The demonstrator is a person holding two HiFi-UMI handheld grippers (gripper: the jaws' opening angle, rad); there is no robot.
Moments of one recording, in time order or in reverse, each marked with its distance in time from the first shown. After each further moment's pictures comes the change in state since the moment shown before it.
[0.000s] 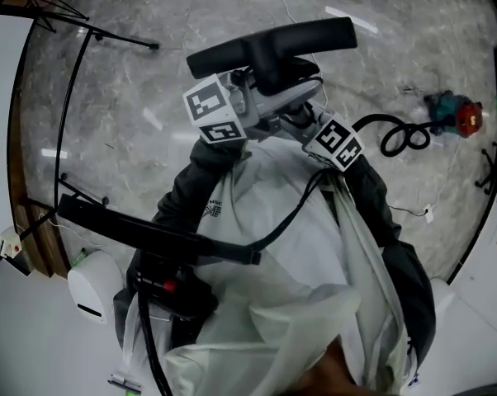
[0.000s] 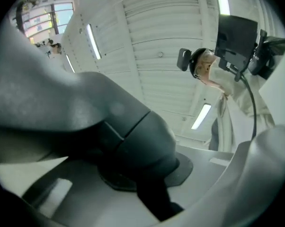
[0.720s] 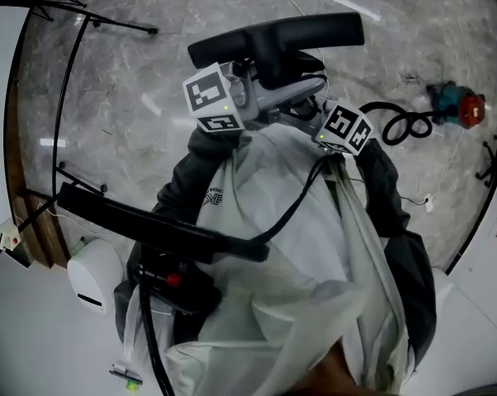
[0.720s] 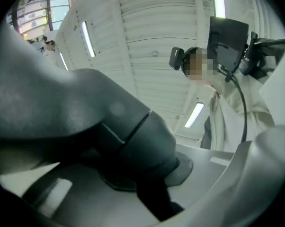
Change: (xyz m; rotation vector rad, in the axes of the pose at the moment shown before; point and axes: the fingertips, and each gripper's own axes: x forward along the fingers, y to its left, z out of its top) left arm -0.014 -0.018 -0.007 0.013 0.007 -0.066; right arm 0.003 0.028 -0.013 -0.027 0.030 0.191
